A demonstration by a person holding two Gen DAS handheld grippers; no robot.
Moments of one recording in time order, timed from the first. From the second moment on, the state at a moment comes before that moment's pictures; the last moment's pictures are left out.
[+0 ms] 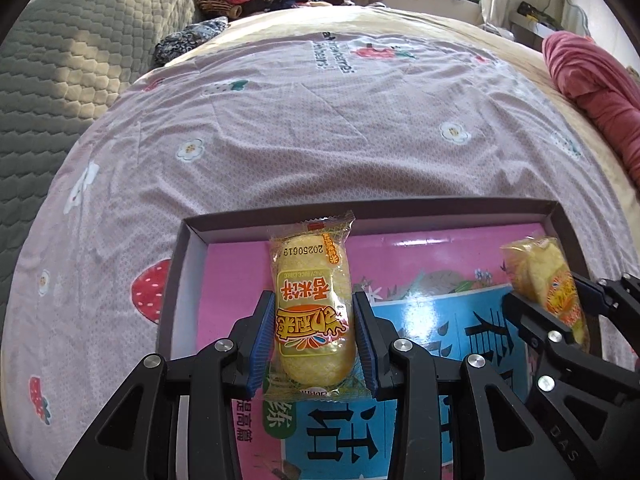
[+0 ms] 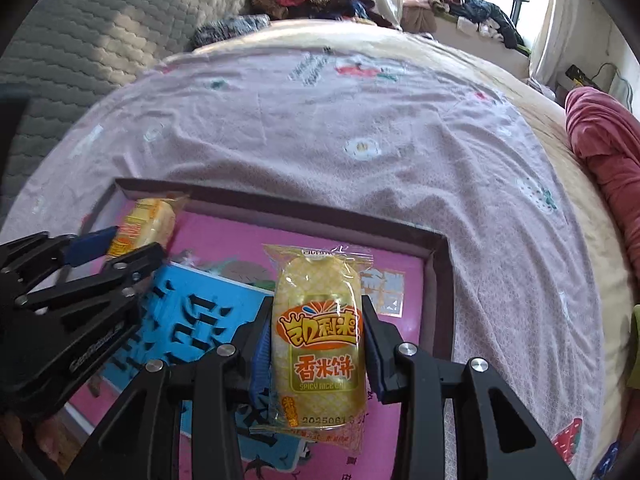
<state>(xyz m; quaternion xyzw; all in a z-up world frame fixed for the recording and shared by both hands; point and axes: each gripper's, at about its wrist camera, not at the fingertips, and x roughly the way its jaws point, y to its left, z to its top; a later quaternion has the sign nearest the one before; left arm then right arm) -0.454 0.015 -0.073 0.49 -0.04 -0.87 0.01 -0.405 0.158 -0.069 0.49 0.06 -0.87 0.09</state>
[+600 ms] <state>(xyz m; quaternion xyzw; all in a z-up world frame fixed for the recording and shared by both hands) -0.466 0.011 -0.086 0.49 -0.05 -0.87 0.02 -0.421 0.165 -0.085 0.48 0.06 -0.87 0.08</state>
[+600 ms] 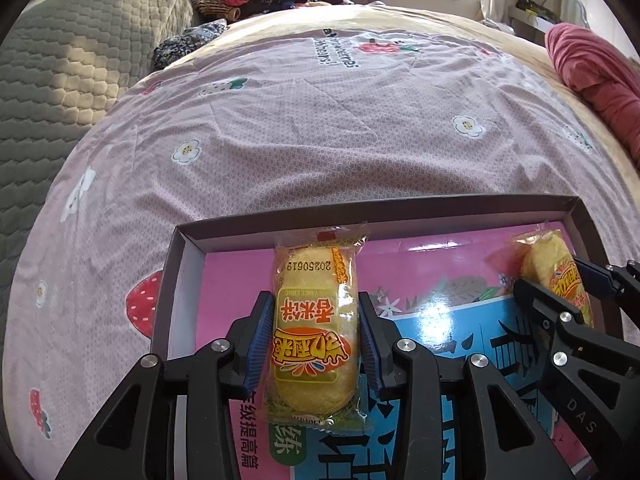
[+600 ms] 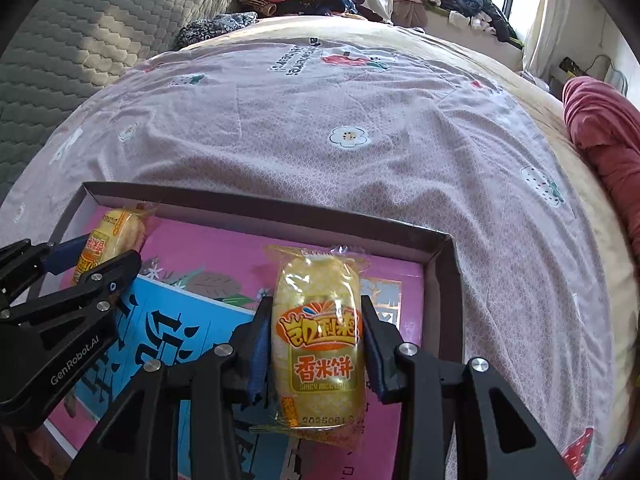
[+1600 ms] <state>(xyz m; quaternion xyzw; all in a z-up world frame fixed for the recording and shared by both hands) -0.423 -0.012 -0.023 0.45 -0.05 -0.89 0.04 -0.367 0.167 -0.029 0.45 0.06 -0.89 0.08</state>
